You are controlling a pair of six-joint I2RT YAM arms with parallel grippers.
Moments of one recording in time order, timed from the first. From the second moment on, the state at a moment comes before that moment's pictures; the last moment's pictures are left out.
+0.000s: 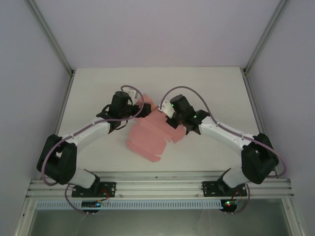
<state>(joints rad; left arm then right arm) -0.51 1.43 0.89 -0.02 0.06 -0.32 0.70 1.45 1.04 -0.34 0.09 -0.39</state>
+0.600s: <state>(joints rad) -0.27 1.13 0.65 -0.16 0.15 -0.42 0.70 1.41 0.96 -0.28 0.12 -0.37</state>
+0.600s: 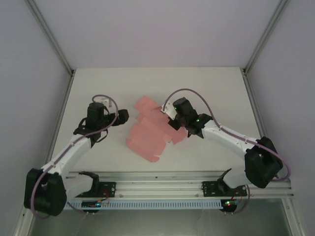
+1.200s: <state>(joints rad) -0.44 1.45 0.78 -0.07 0.28 -0.29 0.74 1.41 0.96 -0.28 0.14 -0.36</state>
